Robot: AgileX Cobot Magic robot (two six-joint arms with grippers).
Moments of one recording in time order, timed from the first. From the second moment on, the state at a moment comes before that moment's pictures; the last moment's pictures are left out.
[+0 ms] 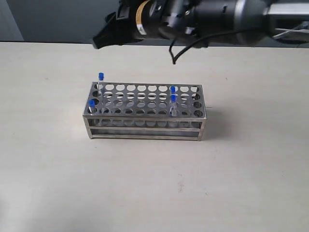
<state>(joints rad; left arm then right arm) 0.03 0.00 0.01 0.21 0.25 -0.12 0.86 1.89 -1.46 -0.75 0.15 0.62</state>
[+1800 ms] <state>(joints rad) 0.03 0.00 0.01 0.21 0.25 -0.12 0.63 1.78 -0.81 -0.66 -0.28 0.72</state>
